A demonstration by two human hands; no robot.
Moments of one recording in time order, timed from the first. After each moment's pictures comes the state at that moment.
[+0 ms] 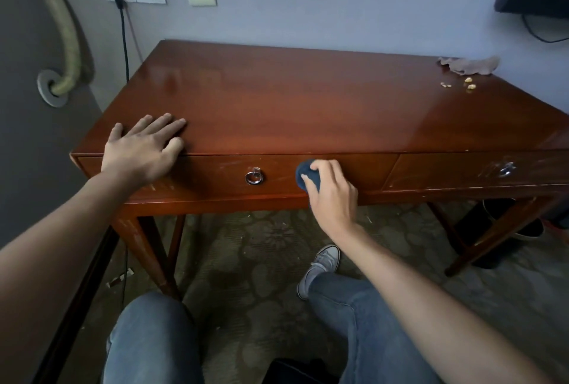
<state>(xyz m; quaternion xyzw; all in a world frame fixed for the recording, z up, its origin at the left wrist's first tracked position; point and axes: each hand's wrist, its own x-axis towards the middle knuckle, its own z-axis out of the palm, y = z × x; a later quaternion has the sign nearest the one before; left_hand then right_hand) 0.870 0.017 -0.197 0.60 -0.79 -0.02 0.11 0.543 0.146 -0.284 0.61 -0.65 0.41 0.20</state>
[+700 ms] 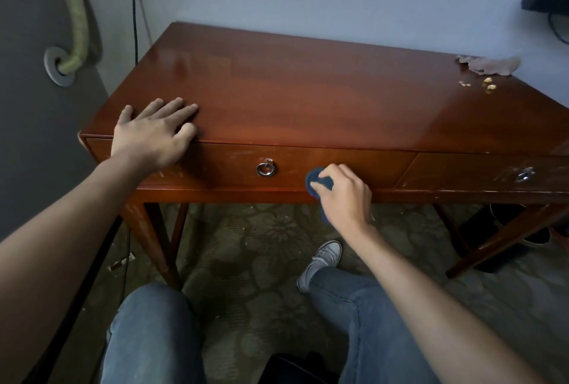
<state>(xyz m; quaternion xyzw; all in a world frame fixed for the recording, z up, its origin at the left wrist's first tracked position) 0.871 0.014 -0.200 0.60 -0.79 -0.02 0.12 0.541 0.147 -0.291 0.60 -0.70 0.37 0.14</state>
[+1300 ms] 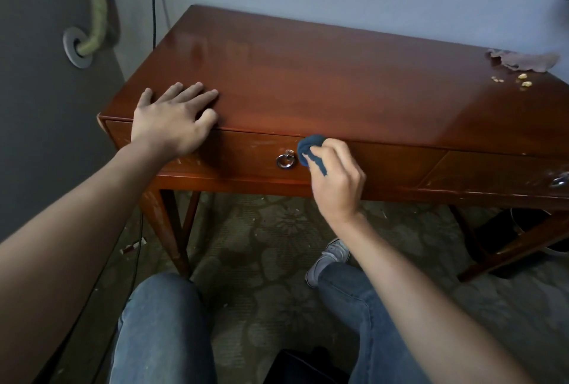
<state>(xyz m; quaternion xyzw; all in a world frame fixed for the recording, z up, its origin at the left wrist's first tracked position) 0.870 0.014 -0.202 0.60 -0.79 -0.01 0.13 0.592 0.114 -0.288 0.61 -0.55 0.50 0.28</state>
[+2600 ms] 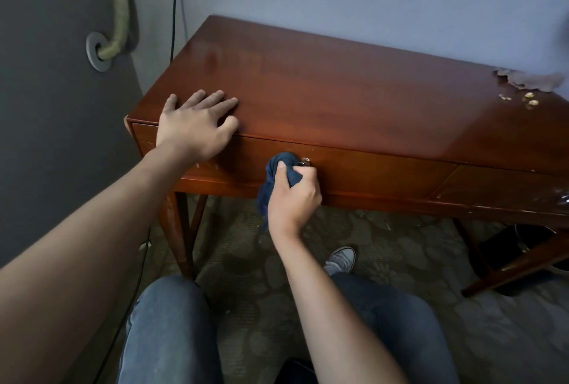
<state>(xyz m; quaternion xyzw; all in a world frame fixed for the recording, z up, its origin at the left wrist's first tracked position) 0.871 0.013 -0.204 0.60 -0.79 -0.01 0.14 0.720 0.110 -0.296 0.36 -0.69 0.63 -0.01</state>
